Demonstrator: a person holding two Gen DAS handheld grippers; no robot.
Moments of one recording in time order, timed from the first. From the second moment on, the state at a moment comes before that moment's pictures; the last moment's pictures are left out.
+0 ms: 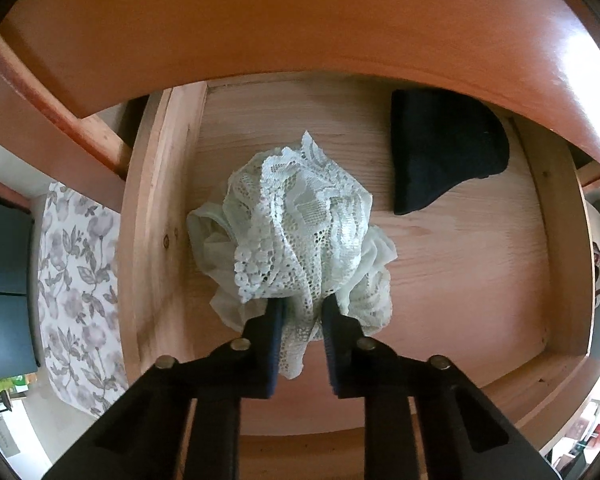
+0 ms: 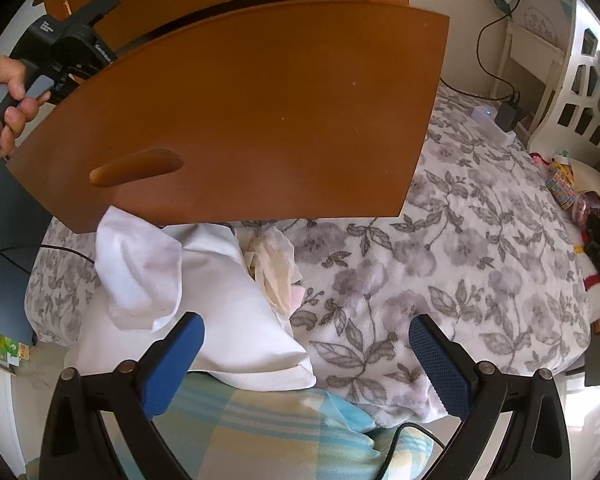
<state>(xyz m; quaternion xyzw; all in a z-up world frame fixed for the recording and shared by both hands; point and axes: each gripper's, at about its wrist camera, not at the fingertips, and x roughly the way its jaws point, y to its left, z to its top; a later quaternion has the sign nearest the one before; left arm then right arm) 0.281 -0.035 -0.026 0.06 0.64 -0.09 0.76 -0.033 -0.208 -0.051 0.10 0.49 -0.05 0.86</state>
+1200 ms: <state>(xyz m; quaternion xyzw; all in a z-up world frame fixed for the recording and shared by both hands) 0.199 0.018 0.040 -0.12 0.52 -0.22 0.82 -0.051 -0.189 -0.023 0.08 0.47 -0.04 0.88</state>
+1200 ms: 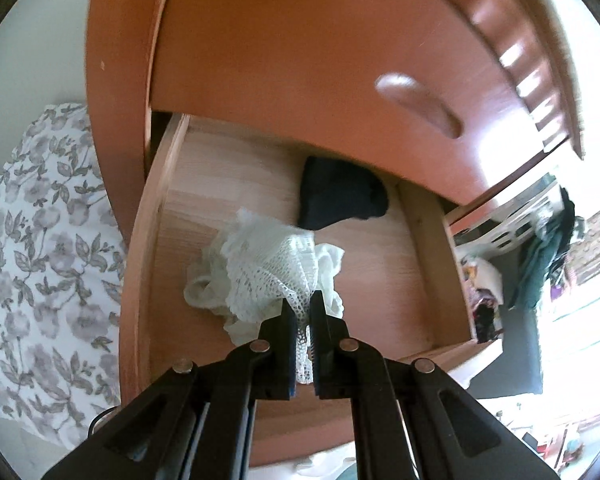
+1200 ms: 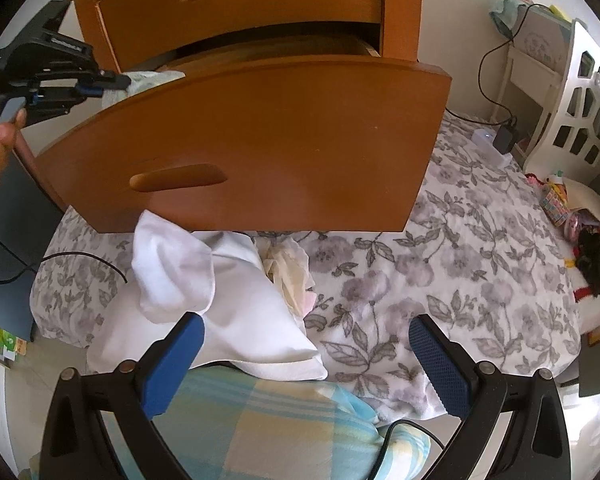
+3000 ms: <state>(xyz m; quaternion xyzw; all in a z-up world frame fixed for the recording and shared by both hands) 0.017 0.031 0.168 -0.11 0.31 -0.36 0.87 -0.063 -0.174 -0.007 0.07 0.46 -0.03 0.89</state>
